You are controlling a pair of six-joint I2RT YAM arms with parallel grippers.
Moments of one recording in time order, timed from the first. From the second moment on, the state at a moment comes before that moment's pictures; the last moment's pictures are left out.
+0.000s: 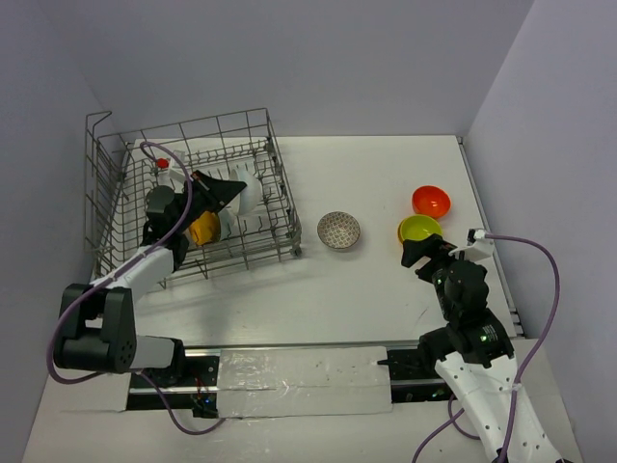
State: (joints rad) left arm -0.13 1.35 0.66 0.71 0.54 -0.99; right arm 0.30 0.26 0.50 -0.52 0.31 0.62
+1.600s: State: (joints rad) left arm -0.03 1.44 0.58 0.89 0.62 -1.15; right arm 0.30 0.24 0.50 -0.51 0.31 0.62
